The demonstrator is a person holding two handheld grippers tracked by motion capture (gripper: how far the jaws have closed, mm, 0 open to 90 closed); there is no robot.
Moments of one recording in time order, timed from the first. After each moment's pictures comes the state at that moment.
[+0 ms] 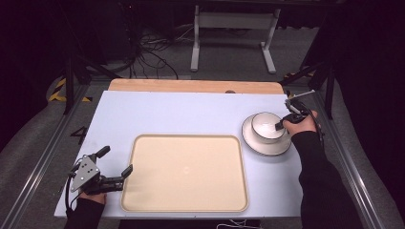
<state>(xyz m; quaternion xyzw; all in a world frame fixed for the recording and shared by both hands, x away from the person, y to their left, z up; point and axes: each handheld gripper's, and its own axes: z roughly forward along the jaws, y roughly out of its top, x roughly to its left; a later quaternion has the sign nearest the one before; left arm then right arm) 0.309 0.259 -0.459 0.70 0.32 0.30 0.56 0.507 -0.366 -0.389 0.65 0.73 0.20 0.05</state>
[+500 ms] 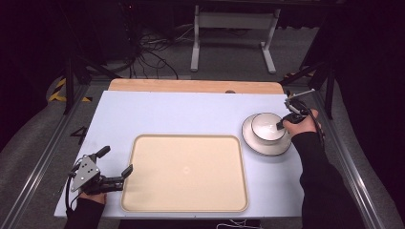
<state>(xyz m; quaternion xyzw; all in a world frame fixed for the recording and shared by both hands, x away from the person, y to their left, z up) 0.309 0.259 -0.459 0.70 0.32 0.30 0.56 0.499 -0.359 -0.379 0.65 0.73 0.18 0.08</state>
